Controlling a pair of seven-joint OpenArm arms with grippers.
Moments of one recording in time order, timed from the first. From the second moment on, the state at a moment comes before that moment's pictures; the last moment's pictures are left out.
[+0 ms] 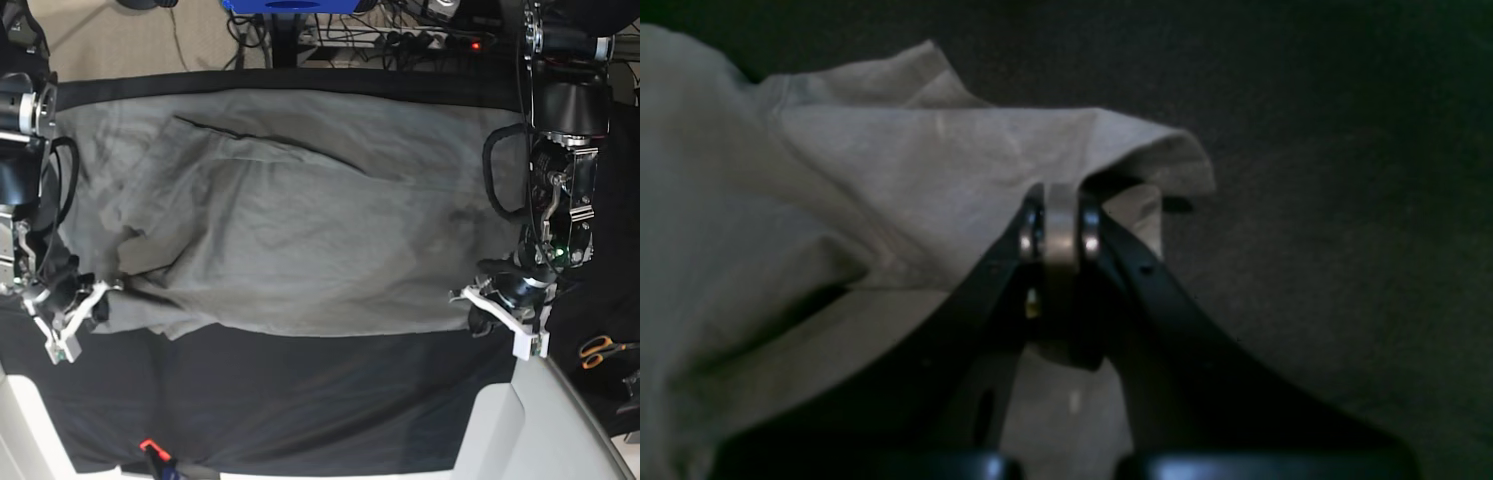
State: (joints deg) left arm -10.1 -21.7 0.5 71.8 -29.0 -10.6 27.3; right arm 25.3 18.4 8.4 38.5 2.5 33.8 -21.4
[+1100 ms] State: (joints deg) left arm 6.0 -24.2 -4.1 81.1 -28.9 -10.8 27.1; right arm 12.5 17.0 8.8 58.5 3.1 33.9 -37.0
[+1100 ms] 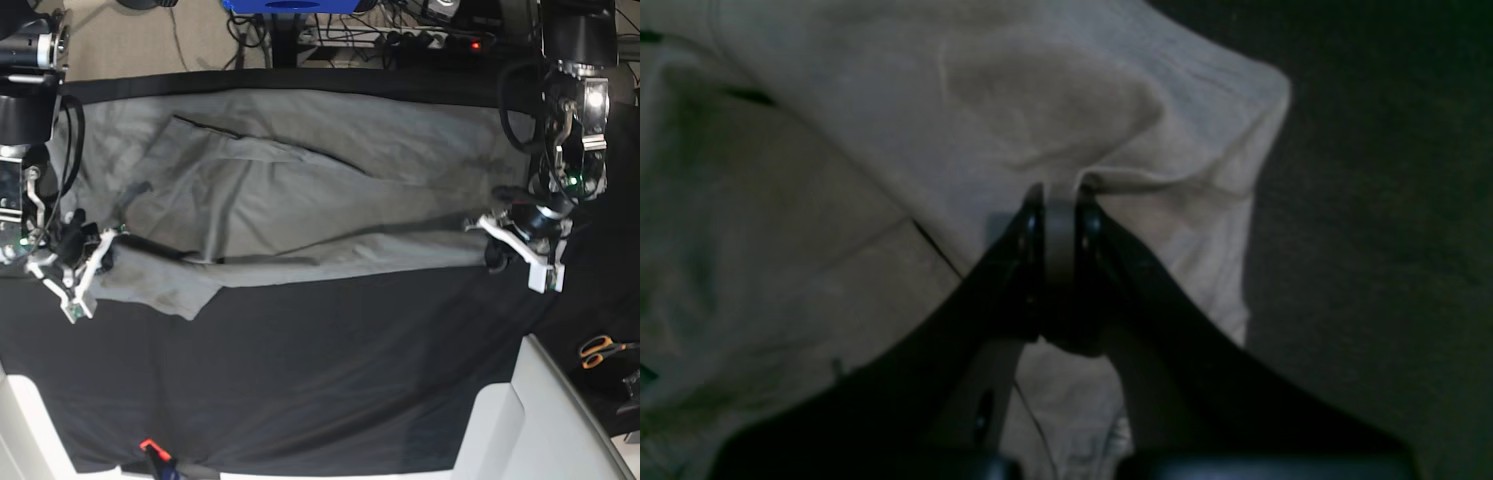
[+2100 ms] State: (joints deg) left arm 14.3 -25.9 -4.1 84.2 -28.9 -11.0 27.3; right arm -1.1 14.5 16.7 76.3 3.4 34.2 -46.7
